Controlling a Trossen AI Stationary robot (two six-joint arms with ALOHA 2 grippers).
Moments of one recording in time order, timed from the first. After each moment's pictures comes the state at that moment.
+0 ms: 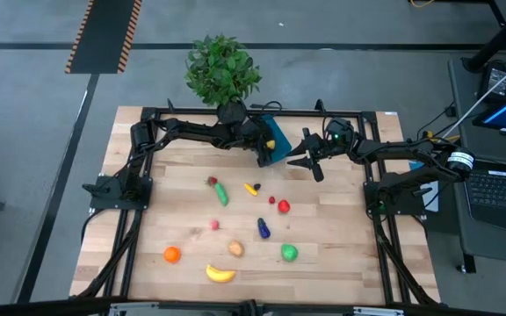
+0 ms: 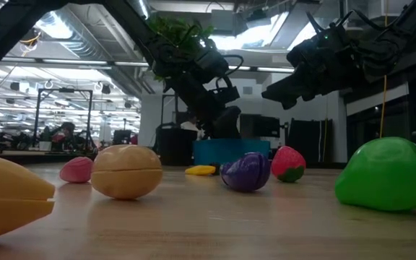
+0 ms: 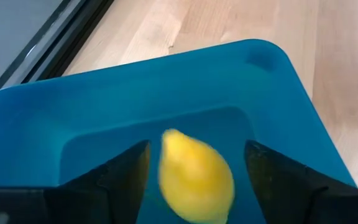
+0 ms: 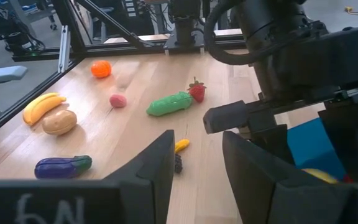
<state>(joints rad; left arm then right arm) 0.38 2.05 1.33 0.00 -0.04 0.08 -0.55 1.32 0.45 0.56 -0.70 -0.11</state>
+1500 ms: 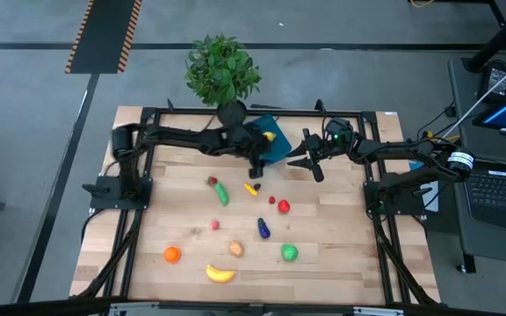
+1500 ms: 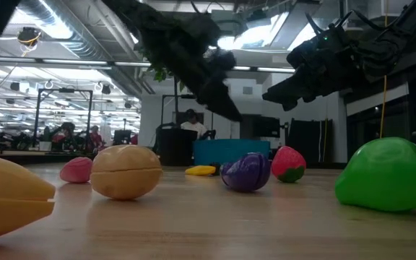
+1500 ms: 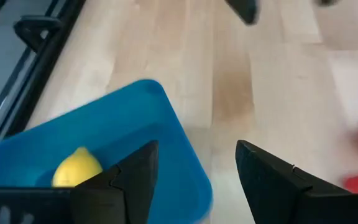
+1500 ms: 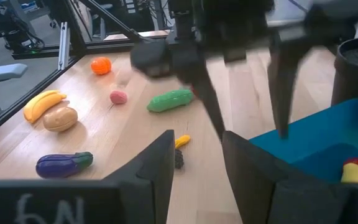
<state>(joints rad) 0.28 1.84 1.22 -0.07 0.03 0.22 -0.55 1.32 0.45 0.54 -0.70 -0.12</state>
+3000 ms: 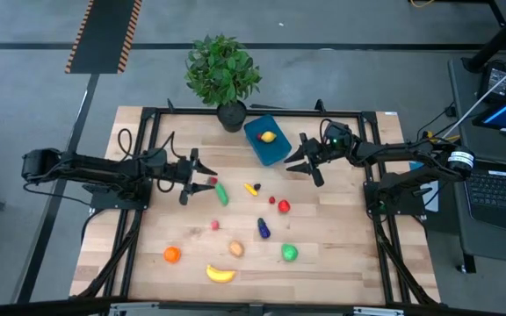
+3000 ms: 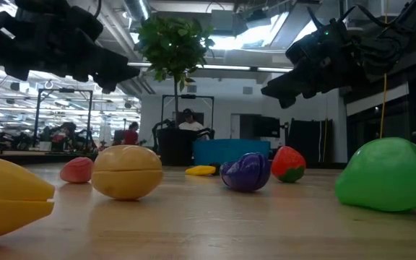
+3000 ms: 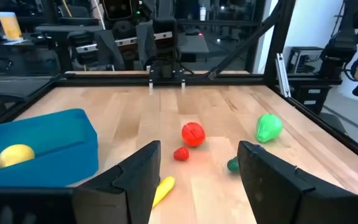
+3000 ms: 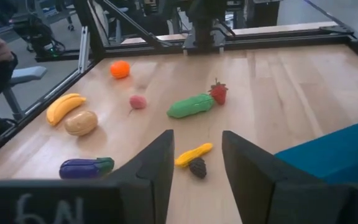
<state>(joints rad) 0.19 0.87 0.14 0.63 0.28 0.01 -0.48 1.32 0.45 0.56 -0.70 -0.07</state>
